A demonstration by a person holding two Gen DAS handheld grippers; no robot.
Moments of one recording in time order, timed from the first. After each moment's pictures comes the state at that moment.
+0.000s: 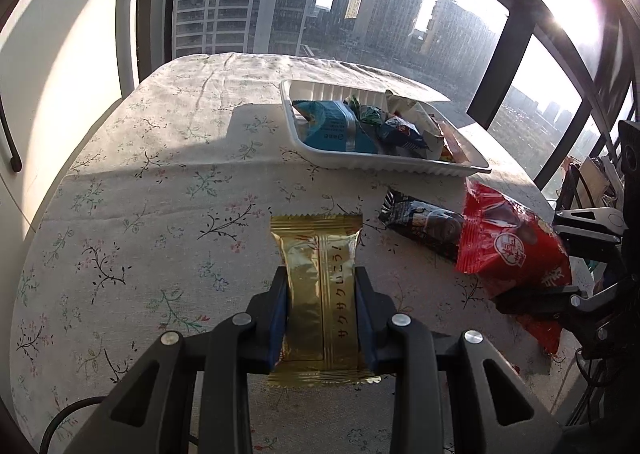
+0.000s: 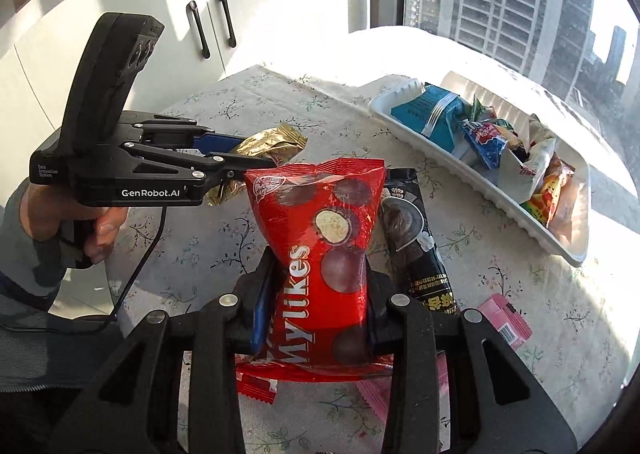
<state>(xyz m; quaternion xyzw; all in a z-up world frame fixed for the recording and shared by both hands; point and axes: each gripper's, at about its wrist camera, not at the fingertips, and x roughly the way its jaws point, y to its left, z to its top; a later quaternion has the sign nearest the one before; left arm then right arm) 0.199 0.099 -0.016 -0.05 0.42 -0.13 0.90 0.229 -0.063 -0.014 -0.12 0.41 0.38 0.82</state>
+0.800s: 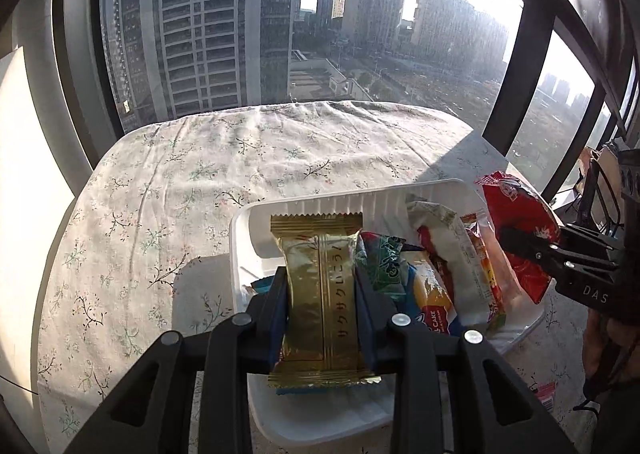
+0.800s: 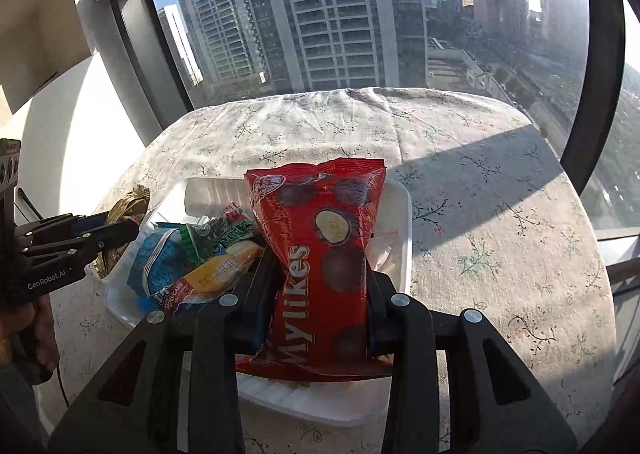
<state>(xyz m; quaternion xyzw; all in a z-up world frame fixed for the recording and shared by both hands) 0.406 0.032 0.019 0.02 0.41 -0.12 0.90 0.441 -0.192 -0.012 0.06 0.39 0.13 0.91</state>
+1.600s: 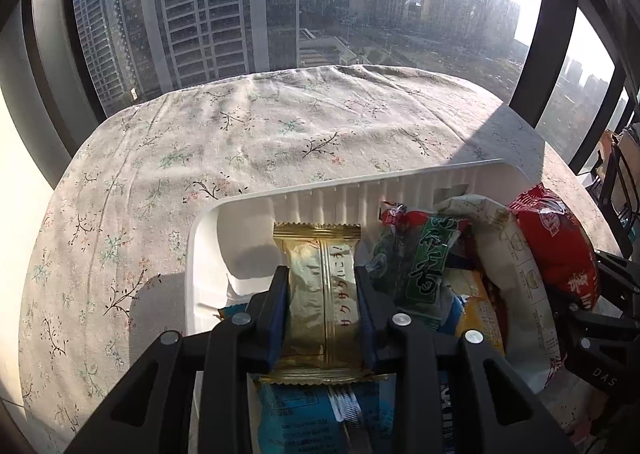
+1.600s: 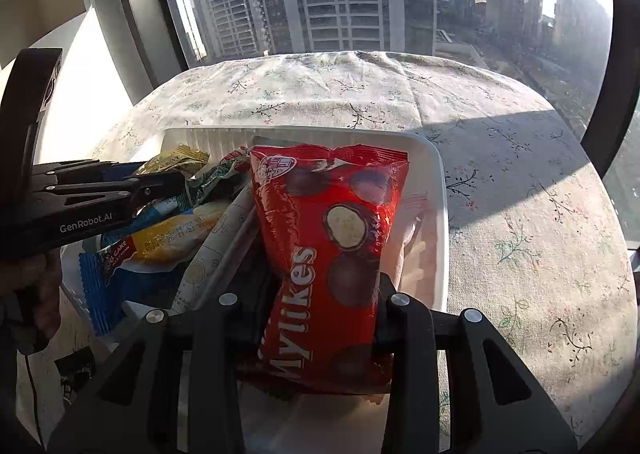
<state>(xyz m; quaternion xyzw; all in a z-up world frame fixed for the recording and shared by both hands) 0.459 0.008 -0.028 0.04 0.45 -0.10 0.89 0.460 -0.171 -0.070 0.02 0.42 0.14 0.90</state>
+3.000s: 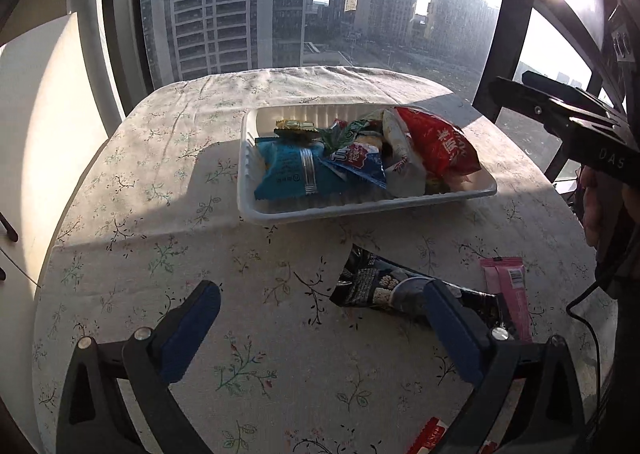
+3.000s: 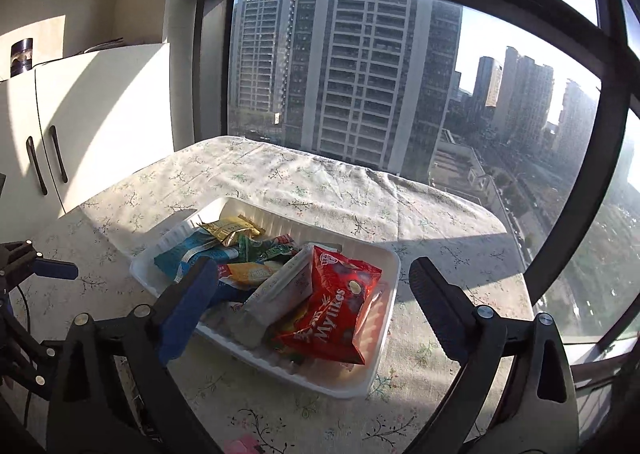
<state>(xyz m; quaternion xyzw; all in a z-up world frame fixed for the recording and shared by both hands) 0.236 0.033 0.005 0.01 0.42 -0.10 0.90 0.344 -0.159 0.052 -0.10 0.25 0.15 0.95</state>
